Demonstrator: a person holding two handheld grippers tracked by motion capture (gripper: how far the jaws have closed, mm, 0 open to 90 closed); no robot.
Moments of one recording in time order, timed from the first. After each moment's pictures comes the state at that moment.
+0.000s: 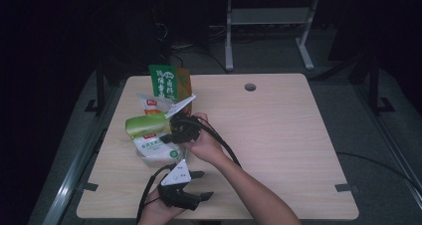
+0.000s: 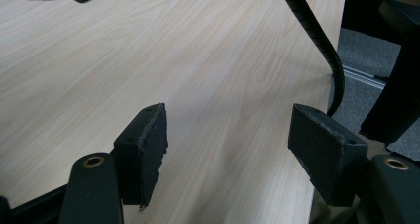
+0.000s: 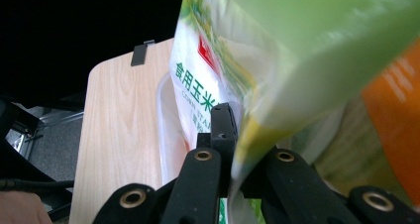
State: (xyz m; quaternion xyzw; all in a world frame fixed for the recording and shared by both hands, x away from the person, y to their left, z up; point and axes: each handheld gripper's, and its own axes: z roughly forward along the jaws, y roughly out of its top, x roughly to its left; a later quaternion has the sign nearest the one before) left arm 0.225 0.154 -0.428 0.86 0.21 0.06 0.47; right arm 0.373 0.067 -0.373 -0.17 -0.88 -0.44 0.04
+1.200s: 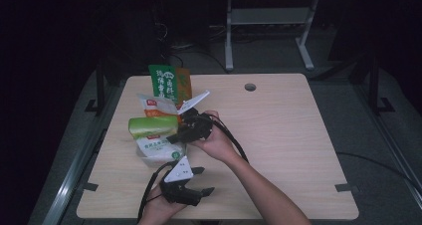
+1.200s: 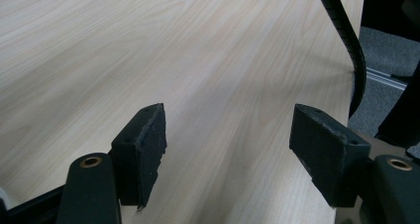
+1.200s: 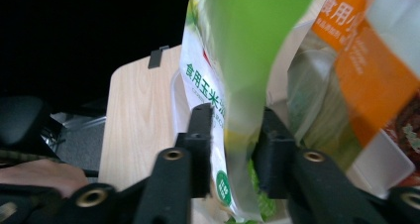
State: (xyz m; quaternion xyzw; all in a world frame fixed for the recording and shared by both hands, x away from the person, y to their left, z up) left arm 0.233 0.151 -0.429 0.86 0.22 0.07 0.46; right arm 0.375 0.037 -0.364 -0.17 -0.87 -0.46 0.07
